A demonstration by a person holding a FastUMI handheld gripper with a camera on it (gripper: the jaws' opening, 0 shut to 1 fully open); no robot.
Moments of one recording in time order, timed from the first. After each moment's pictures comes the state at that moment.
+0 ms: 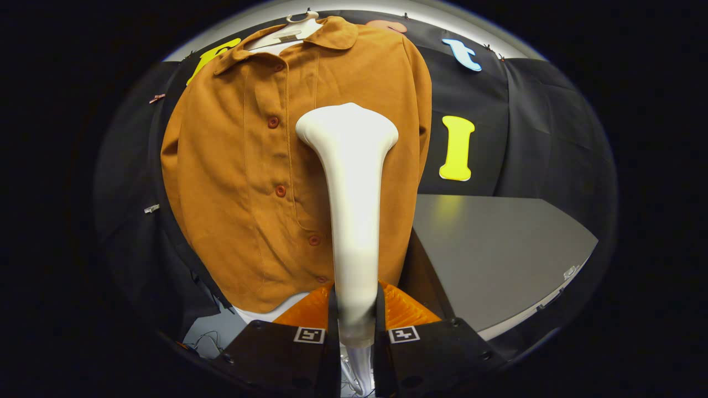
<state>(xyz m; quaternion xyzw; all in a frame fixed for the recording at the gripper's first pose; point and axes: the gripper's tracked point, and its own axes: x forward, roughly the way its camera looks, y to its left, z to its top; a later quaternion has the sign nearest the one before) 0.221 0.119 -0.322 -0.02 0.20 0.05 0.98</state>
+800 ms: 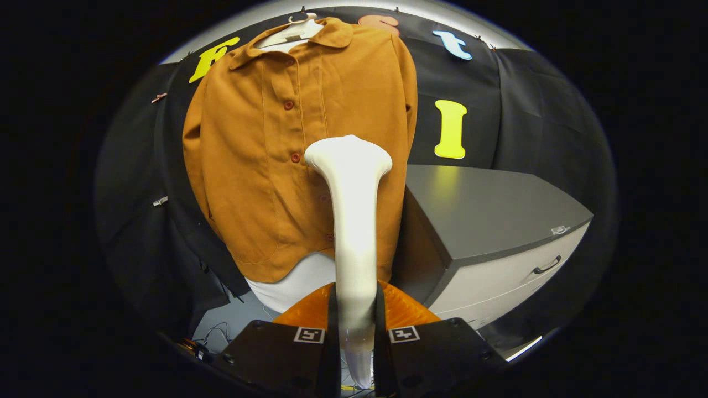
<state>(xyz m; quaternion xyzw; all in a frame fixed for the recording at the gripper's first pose) 0.139 0.114 -0.322 0.00 0.22 0.05 0.97</state>
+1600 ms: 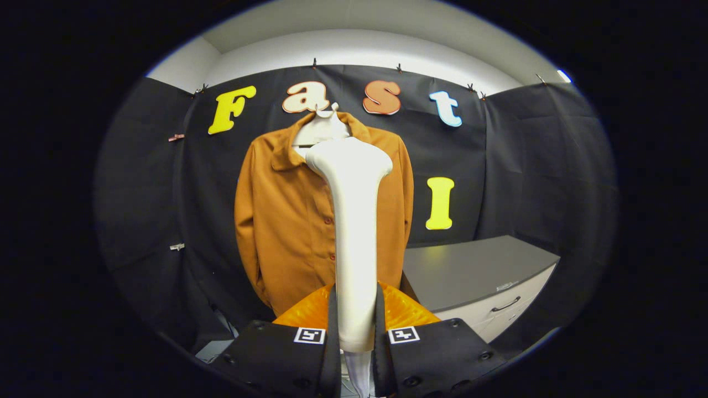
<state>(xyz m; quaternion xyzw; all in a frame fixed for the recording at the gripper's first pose) 0.072 0.164 -0.127 0.00 0.04 0.04 1.00</state>
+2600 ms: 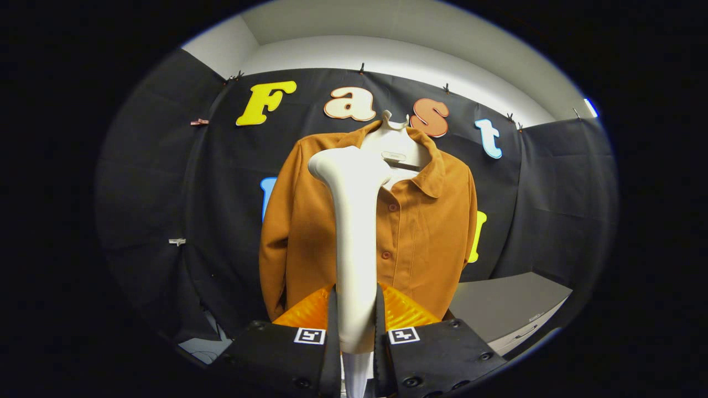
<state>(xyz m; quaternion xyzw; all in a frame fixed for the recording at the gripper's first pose) 0.159 0.280 -0.133 -0.07 0.01 0.07 1.00</state>
